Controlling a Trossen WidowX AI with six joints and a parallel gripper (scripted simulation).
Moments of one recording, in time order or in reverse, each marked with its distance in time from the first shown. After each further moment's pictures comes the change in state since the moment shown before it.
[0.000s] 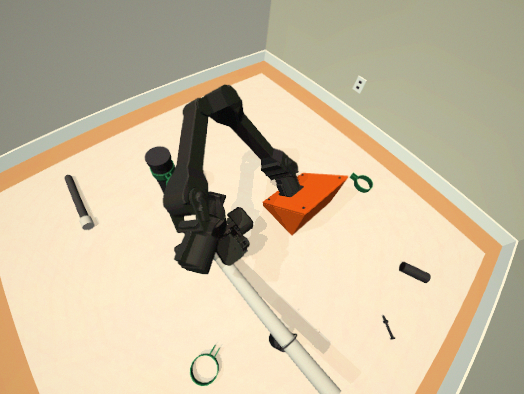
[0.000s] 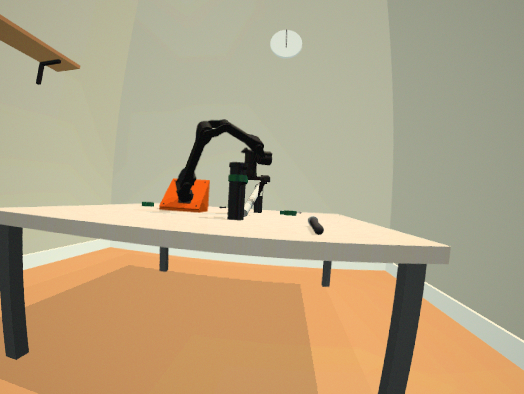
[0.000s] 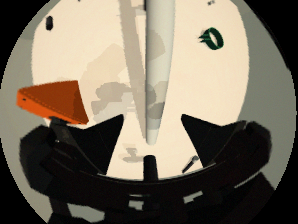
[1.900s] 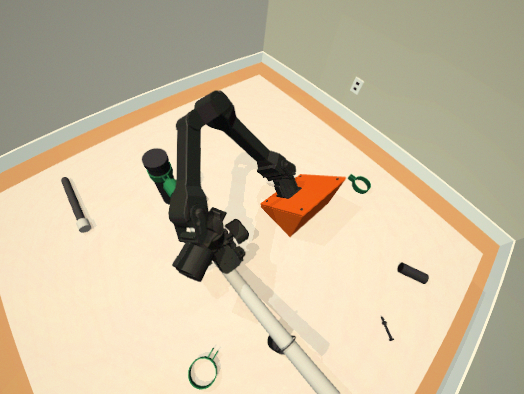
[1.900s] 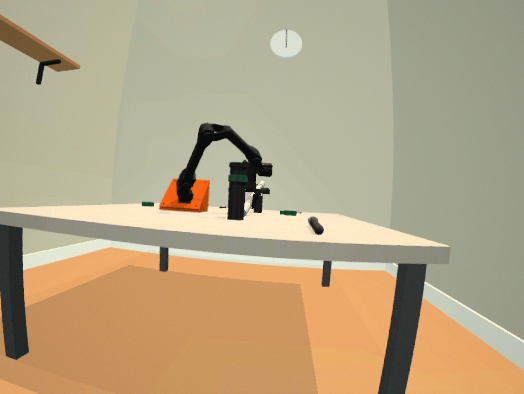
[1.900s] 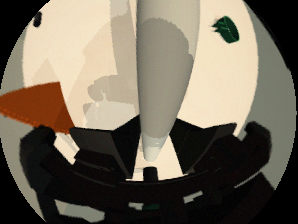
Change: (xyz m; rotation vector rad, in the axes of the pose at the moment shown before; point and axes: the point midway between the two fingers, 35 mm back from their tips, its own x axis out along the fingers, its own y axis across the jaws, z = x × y) arm 0.057 -0.001 -0.003 0.005 0.008 -0.008
